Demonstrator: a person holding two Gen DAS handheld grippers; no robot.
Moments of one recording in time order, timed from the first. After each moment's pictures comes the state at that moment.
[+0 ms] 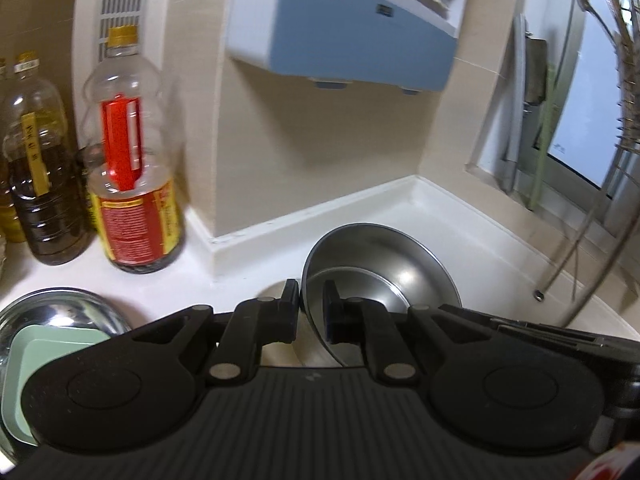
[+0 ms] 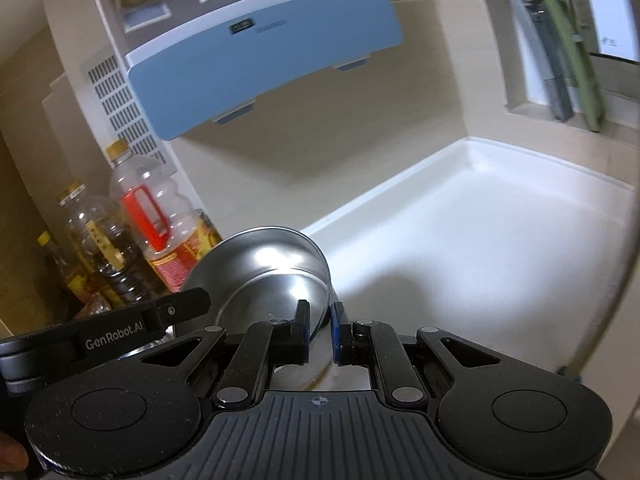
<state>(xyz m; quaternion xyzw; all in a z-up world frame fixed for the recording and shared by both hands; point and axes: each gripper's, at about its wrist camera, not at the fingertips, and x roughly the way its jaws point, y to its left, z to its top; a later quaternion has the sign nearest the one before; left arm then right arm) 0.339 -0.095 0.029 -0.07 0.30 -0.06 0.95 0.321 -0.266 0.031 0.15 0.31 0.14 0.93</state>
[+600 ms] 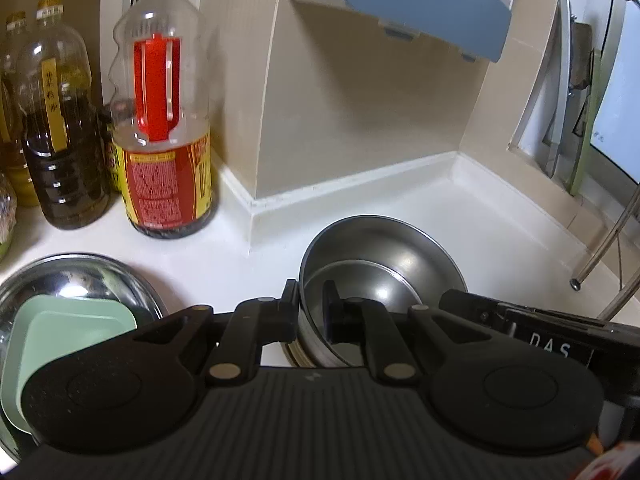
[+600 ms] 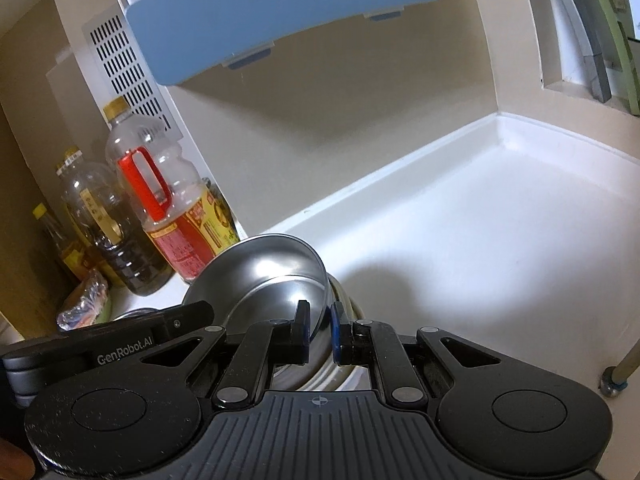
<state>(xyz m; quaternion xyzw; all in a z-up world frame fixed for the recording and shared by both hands) 0.357 -0.072 -0.007 -0.08 0.34 -0.03 0.94 0.349 -0.241 -0.001 0.14 0.34 0.16 0.92</state>
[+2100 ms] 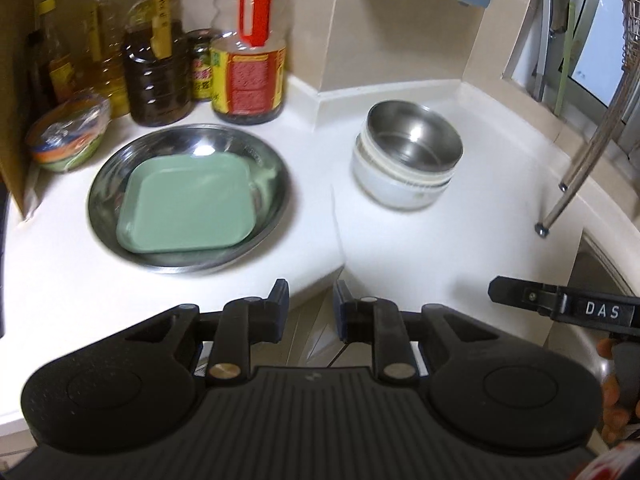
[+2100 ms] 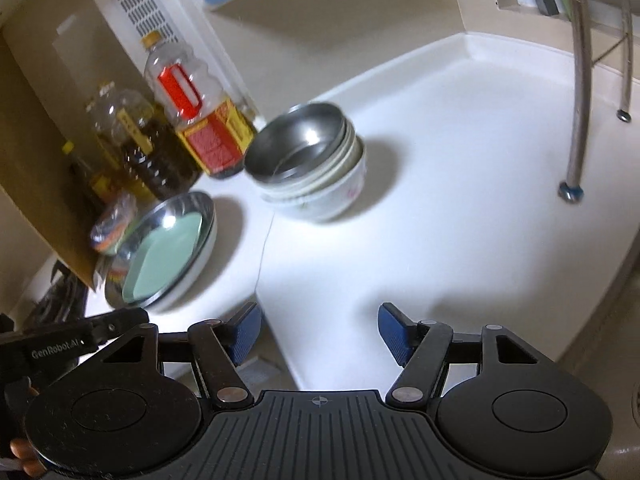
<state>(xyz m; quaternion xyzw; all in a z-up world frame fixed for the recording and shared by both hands) 0.191 -0.009 -0.002 -0.06 0.41 -0.02 0.91 0.193 -0.238 -0.009 0.15 0.42 0.16 0.88</state>
